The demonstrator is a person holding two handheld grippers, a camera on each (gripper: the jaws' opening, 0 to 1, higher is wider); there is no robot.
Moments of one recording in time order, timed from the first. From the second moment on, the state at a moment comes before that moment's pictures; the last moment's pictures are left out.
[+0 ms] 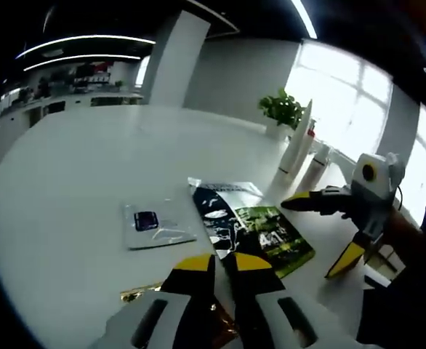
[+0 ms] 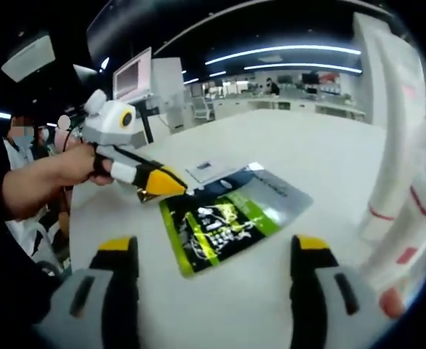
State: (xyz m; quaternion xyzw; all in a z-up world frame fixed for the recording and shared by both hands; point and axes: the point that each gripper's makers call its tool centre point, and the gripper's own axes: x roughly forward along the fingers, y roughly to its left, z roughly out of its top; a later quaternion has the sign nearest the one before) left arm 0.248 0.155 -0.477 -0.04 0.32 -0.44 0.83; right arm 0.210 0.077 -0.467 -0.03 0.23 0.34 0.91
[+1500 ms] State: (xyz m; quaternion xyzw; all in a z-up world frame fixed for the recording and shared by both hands) left arm 0.223 0.147 -0.475 -0.03 0.34 -0.48 0.81; right arm 0.218 0.076 -0.450 0.20 0.24 0.35 0.89
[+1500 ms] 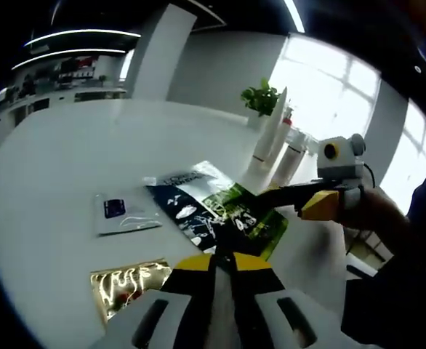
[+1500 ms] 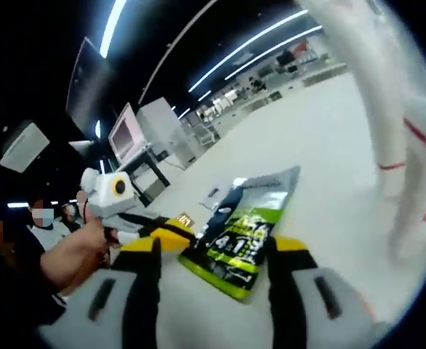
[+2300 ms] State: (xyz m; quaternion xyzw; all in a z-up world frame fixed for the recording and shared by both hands) left arm 0.222 0.148 -0.475 -0.03 0.34 -0.49 0.81; right arm 0.221 0.061 -0.447 0.20 0.21 0.32 0.90
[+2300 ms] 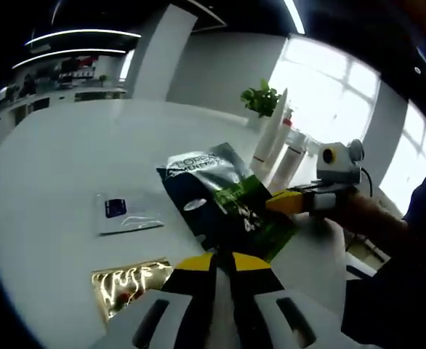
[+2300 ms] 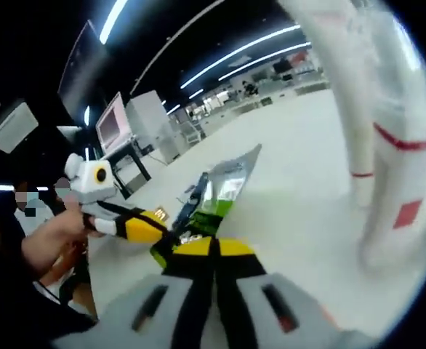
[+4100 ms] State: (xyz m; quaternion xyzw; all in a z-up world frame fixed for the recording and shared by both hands) left arm 0.228 0.149 -0.428 -0.26 0.29 -0.51 0.77; right arm 0.191 0.075 -0.368 0.38 0.14 0.42 0.82
